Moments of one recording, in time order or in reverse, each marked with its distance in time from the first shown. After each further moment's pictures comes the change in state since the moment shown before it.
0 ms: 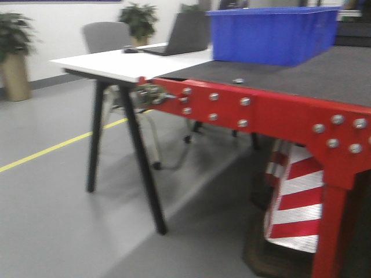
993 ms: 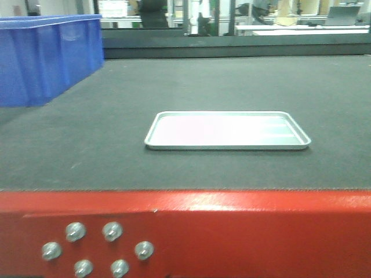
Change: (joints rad) left arm 0.000 0.000 0.000 0.000 0.000 0.000; right arm 0.000 0.000 0.000 0.000 0.000 0.000
